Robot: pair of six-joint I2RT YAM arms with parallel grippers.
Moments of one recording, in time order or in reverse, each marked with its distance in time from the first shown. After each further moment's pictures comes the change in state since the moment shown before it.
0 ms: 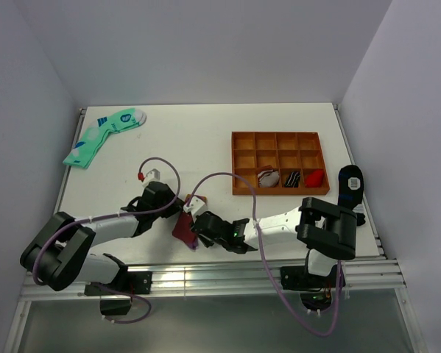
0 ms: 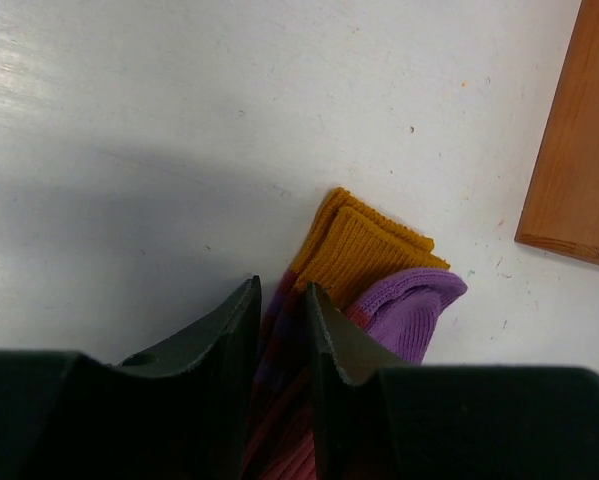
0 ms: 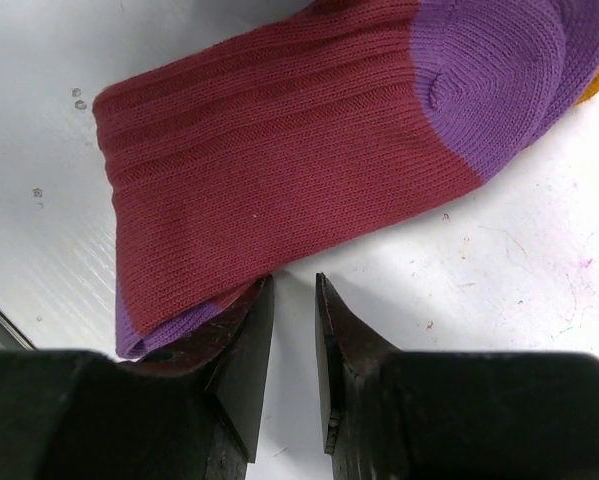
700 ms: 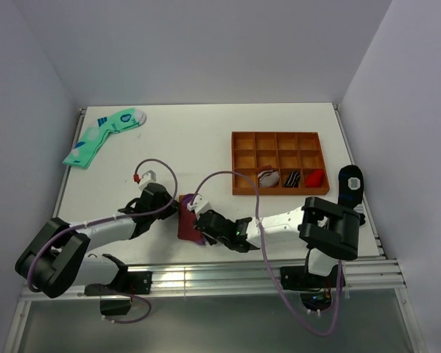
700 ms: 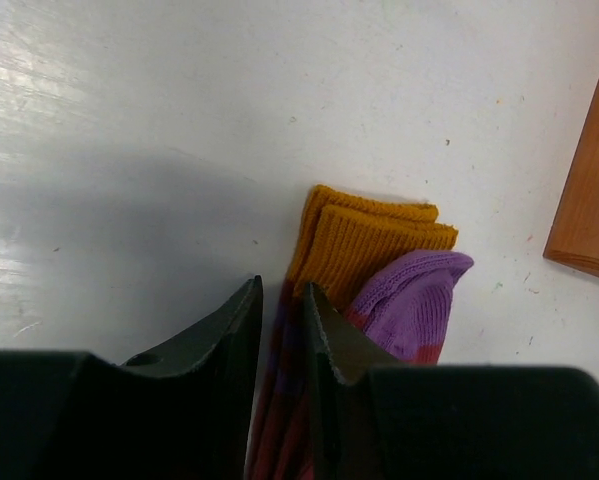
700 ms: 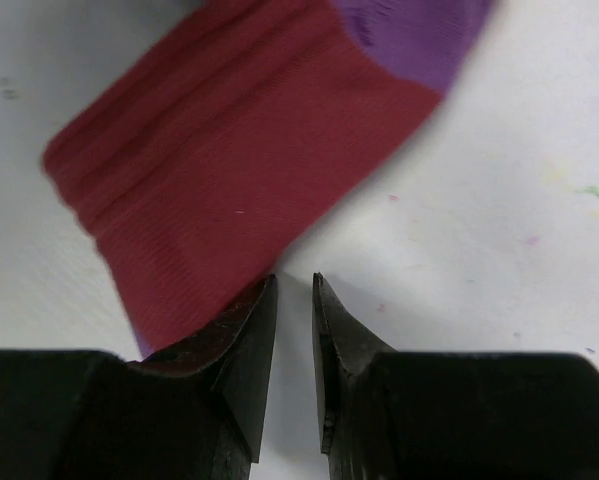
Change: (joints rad) left arm 0.001 -0.056 -0.014 -0.072 -0.071 -0.002; right arm -0.024 -0.023 -0.028 -0.021 0.038 -0.017
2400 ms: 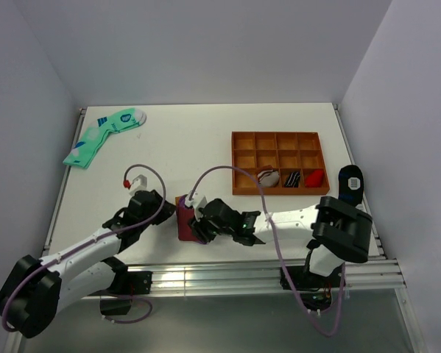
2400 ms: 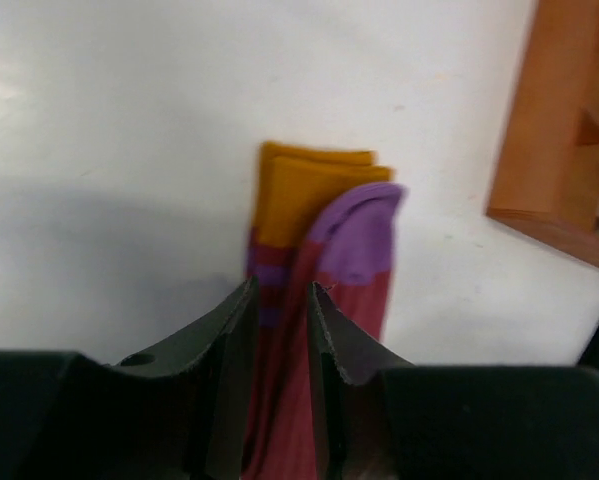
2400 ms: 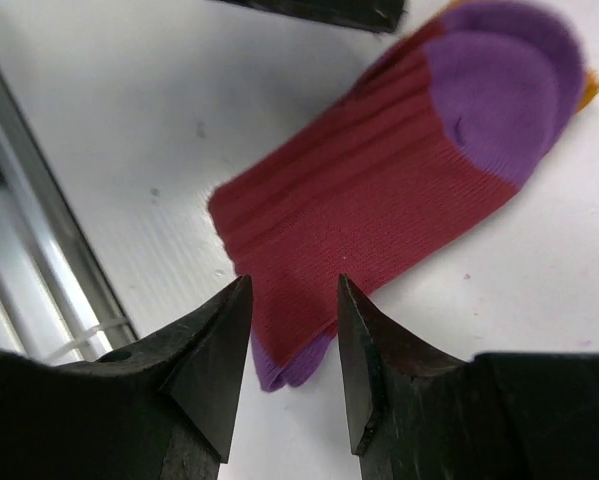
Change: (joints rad) left arm 0.000 -0.296 -0.058 -0.106 0.058 -0.024; right arm -0.070 -0.129 -0.013 0.096 -0.322 -0.114
